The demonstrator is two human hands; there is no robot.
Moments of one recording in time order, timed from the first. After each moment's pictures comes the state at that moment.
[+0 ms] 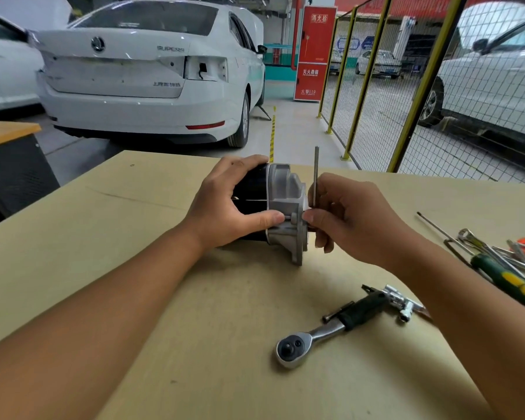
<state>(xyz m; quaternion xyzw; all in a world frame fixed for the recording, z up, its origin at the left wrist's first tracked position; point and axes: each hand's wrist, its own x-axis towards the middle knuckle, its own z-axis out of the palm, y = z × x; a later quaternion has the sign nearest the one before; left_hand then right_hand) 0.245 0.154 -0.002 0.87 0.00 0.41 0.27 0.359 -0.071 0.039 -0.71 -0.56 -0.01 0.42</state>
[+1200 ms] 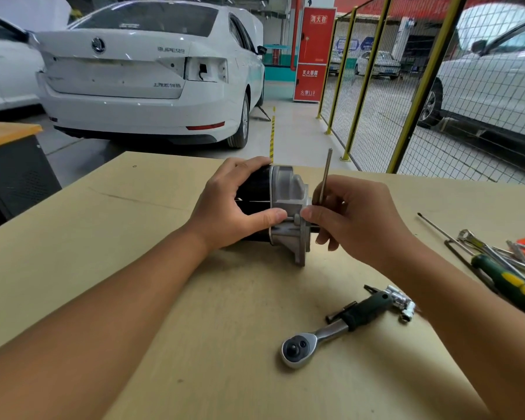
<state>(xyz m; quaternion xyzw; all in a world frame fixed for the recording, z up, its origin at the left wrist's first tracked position) 0.242 0.150 0.002 0.87 0.01 0.41 0.29 0.350 -0.067 0.036 -0.74 -0.49 -0.03 0.46</state>
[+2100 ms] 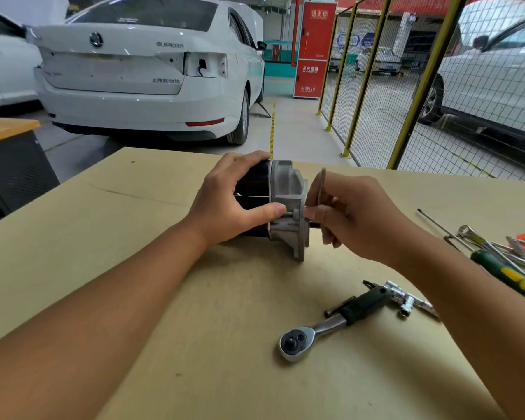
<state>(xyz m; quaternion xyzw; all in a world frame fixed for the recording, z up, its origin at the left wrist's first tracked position) 0.244 0.151 0.000 0.87 0.01 0.41 0.27 0.351 -0.074 0.048 -0.70 -0.60 -0.03 0.38</state>
